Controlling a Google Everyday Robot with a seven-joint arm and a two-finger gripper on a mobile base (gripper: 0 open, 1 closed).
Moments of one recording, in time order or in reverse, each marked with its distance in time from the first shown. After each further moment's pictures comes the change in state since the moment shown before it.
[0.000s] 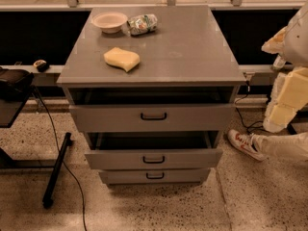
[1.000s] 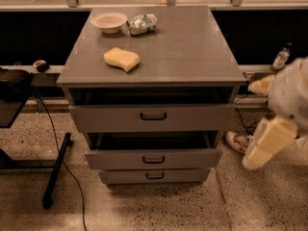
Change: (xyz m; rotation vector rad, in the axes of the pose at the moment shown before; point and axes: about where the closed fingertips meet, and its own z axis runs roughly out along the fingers) arm 0.006 0.040 0.067 -0.043 -0.145 0.061
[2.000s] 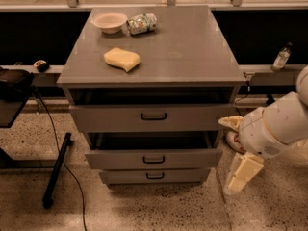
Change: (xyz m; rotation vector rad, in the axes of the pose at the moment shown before) arm 0.022 0.035 0.108 -0.143 -0.130 -0.110
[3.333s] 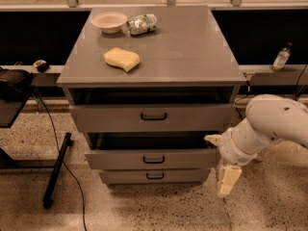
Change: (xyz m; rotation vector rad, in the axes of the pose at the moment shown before) arm 0.069 -0.034 0.129 -0.085 0.120 -0.177
